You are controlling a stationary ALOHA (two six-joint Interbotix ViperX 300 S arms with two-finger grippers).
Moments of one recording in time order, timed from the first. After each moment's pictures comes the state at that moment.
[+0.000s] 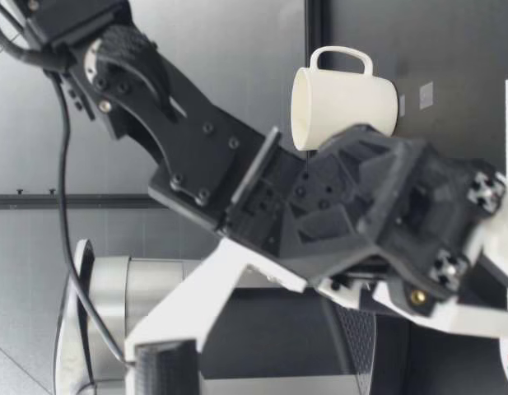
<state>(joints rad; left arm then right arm) 0.00 -0.94 1.22 -0.01 -0.28 -0.01 0.13 0.40 0.19 -0.04 0.42 0.03</state>
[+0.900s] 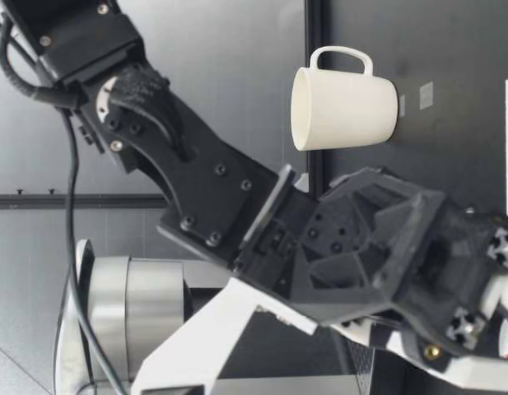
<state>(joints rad) 0.00 -0.94 1.22 -0.01 -0.28 -0.01 0.14 0.45 0.12 -0.03 0.42 0.04</state>
